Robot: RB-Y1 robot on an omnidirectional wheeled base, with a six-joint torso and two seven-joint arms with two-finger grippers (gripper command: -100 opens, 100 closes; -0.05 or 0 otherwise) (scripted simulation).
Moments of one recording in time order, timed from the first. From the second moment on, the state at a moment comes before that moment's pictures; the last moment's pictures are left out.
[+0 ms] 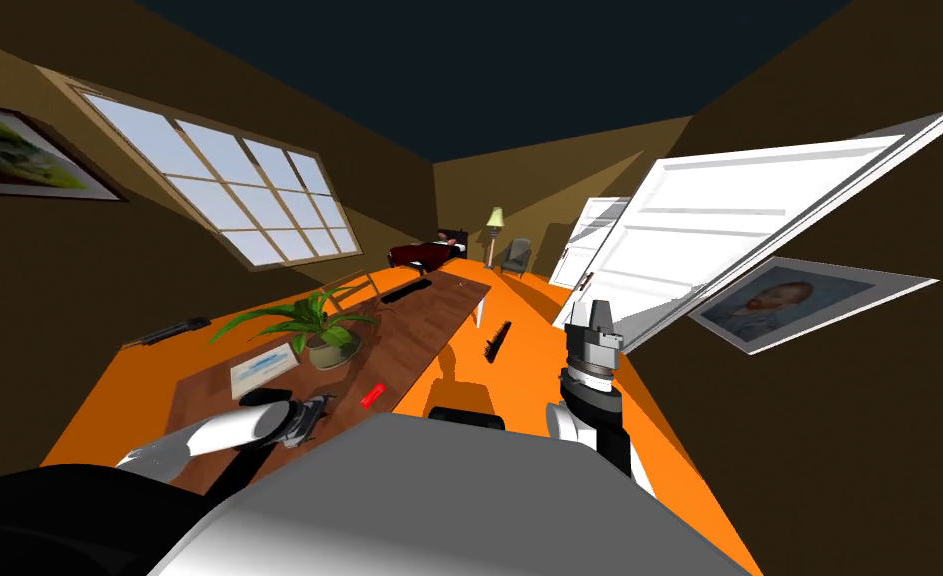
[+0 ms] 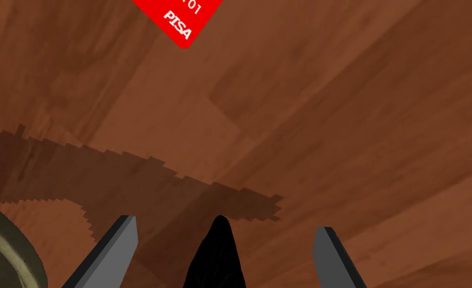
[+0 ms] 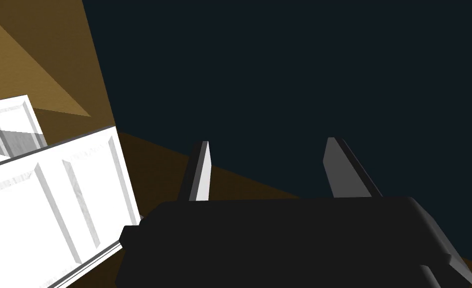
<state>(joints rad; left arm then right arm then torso) 0.42 1.13 -0.33 -1.27 1.27 0.53 -0.05 0.53 0.04 0.07 -2.34 0.10 -0.62 0.14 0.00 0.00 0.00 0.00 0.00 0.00</state>
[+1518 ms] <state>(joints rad) 0.45 1.26 -0.40 -1.03 1.52 0.76 -0.07 0.53 0.04 0.07 -2.34 0.10 -0.62 0.14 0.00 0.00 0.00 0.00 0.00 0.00</state>
